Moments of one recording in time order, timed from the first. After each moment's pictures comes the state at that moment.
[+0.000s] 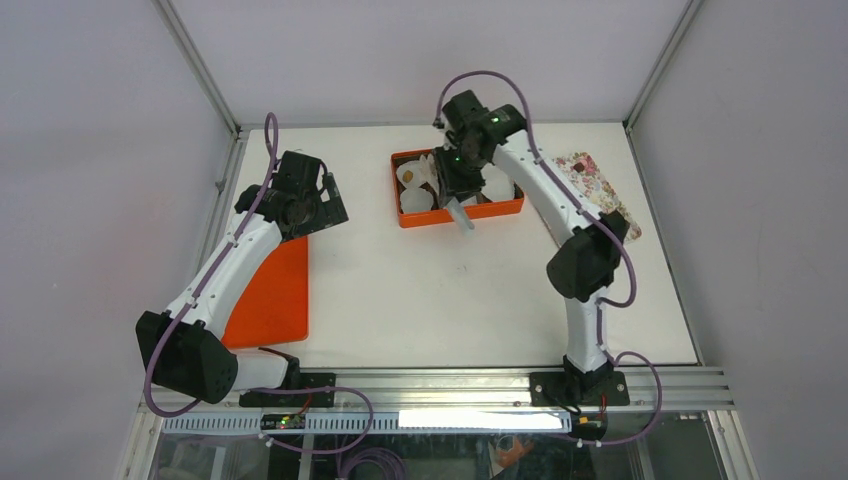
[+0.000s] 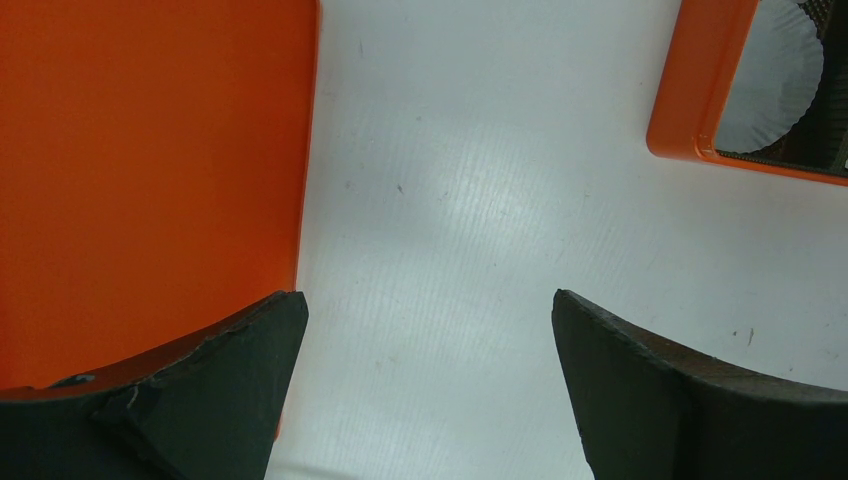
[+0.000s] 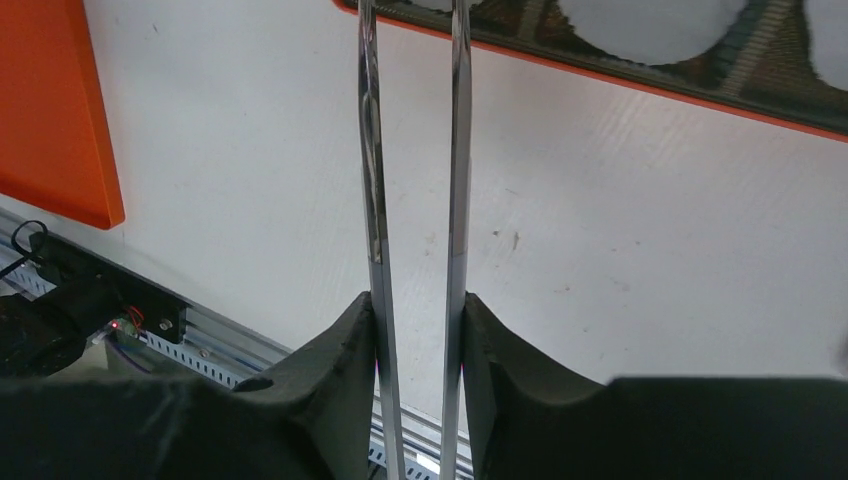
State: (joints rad) left arm -0.30 1.31 1.21 -0.87 -0.25 -0.58; right arm 0.56 2.00 2.16 -1.30 -0.16 0.27
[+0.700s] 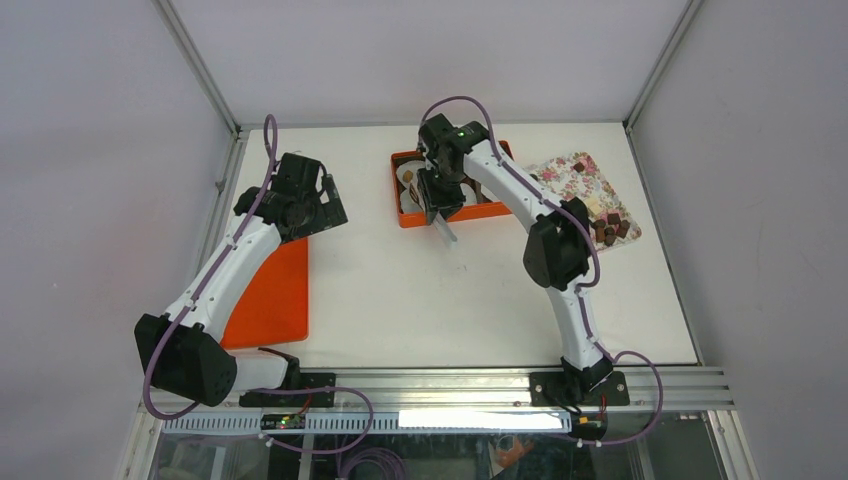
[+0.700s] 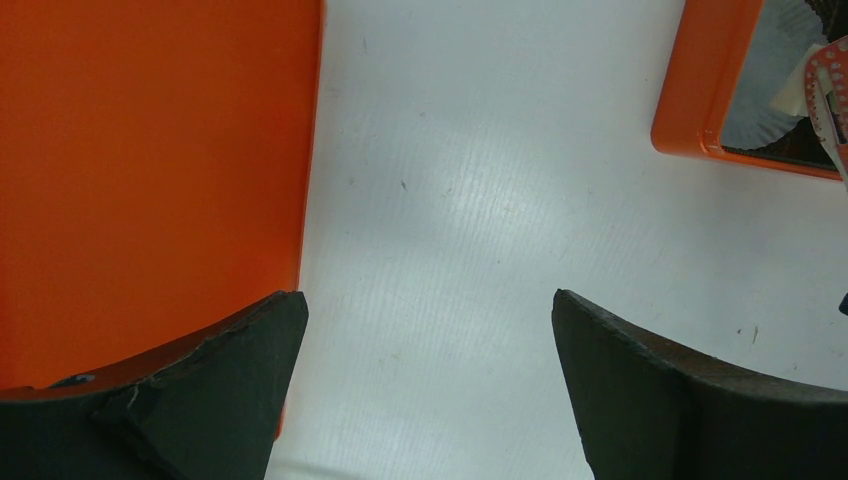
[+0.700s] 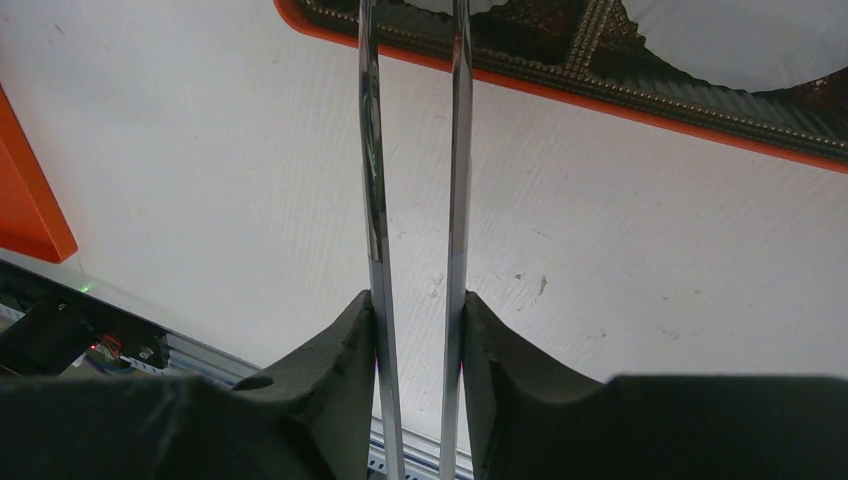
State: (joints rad) left arm -0.30 1.30 1.20 -0.87 -0.25 -0.58; right arm 0.63 2.19 2.16 -1.25 -0.16 0.32
